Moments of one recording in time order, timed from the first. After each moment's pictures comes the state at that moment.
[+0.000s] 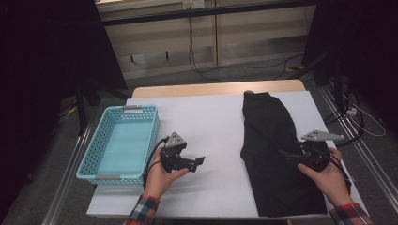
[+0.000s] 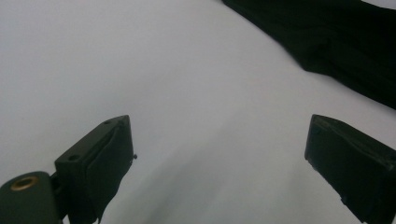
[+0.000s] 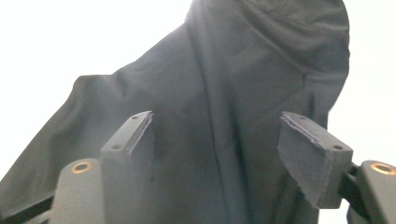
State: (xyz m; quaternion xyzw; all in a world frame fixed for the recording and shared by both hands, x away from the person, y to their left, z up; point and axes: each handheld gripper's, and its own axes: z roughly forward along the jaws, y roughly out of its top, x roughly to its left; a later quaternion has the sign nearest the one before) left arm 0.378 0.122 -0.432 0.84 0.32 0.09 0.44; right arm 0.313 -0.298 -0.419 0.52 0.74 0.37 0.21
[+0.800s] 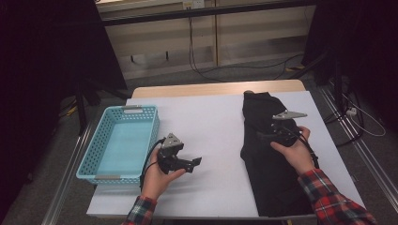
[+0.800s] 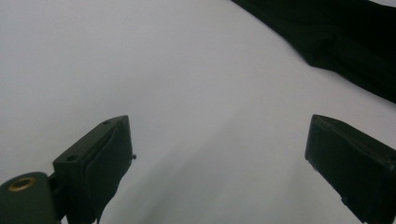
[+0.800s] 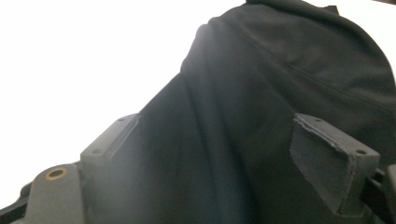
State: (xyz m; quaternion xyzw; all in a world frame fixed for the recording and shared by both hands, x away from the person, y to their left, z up) left arm 0.377 0.130 -0.434 0.83 0.33 0.09 0.44; right arm 0.390 -0.250 -0.423 0.53 0.74 0.35 0.23
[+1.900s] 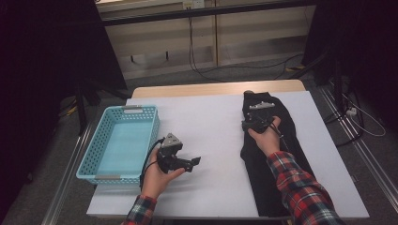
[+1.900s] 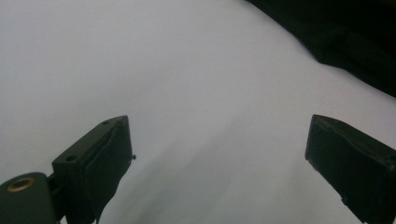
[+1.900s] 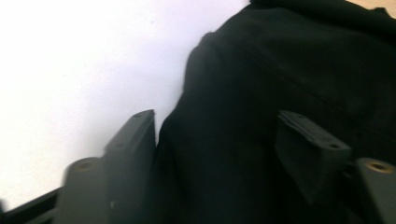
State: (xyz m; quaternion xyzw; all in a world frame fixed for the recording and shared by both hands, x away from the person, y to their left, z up) left arm 0.380 0.132 -0.438 0.83 0.34 0.09 0.43; right arm 0.468 -0.209 -0.464 0.56 0.72 0.30 0.27
